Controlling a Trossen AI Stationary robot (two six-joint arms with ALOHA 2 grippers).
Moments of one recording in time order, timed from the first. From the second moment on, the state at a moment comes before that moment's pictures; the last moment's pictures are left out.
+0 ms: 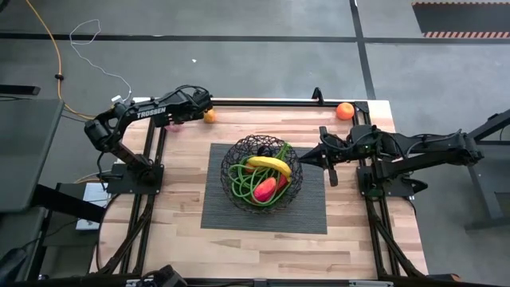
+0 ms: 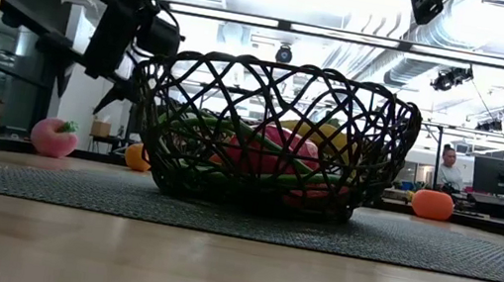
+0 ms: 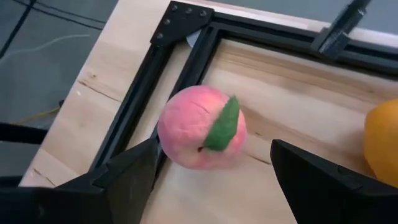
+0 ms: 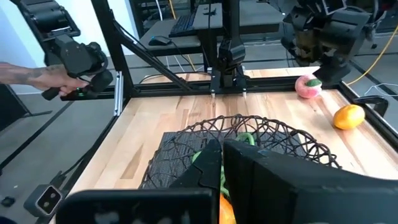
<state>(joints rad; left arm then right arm) 0.85 1.54 1.03 -1.12 -0.67 -1.21 0.01 0.85 0.76 -0.14 -0.10 0.06</state>
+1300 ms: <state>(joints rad) 0.70 1.54 1.03 -1.10 -0.69 -1.60 -0.06 0.84 0.76 -0.21 -0.18 0.16</state>
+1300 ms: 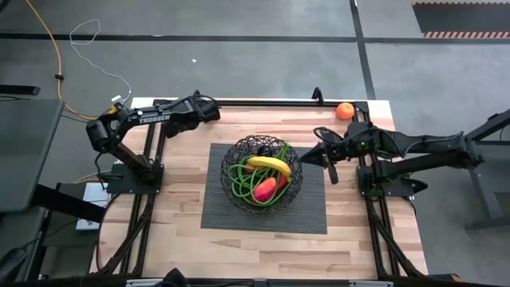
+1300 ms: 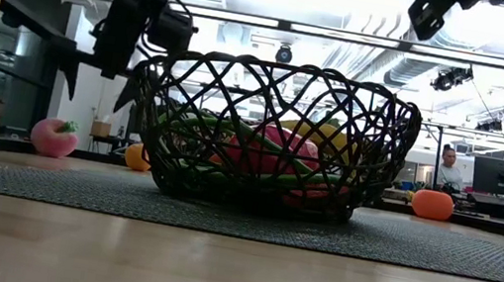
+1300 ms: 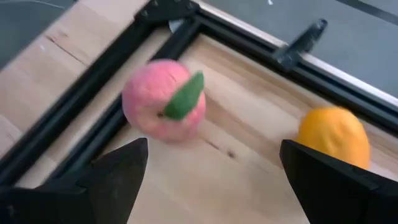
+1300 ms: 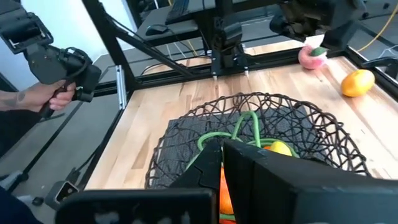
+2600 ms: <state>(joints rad) 0.80 1.67 1.12 -1.47 -0.63 -1.92 -0.30 0.82 0.76 -0.25 -0.44 0.08</state>
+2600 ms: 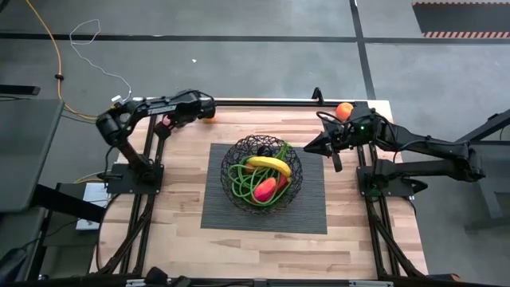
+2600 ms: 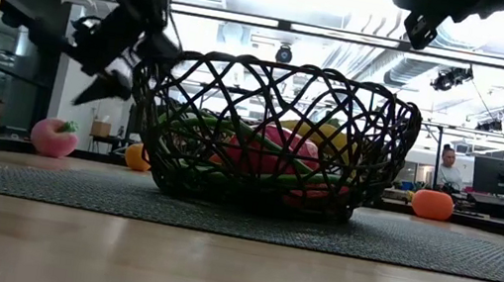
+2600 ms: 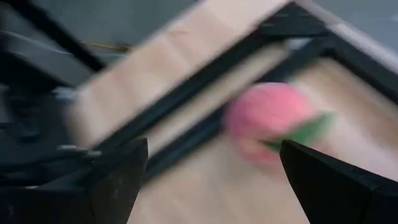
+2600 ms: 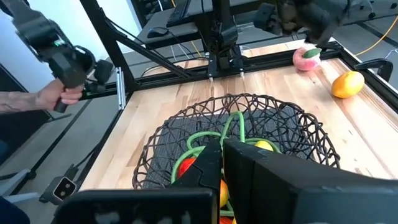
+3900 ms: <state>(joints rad) 1.03 1.96 1.31 -1.38 -0.72 -1.65 -0.34 0.82 0.76 -0.25 -0.48 0.13</state>
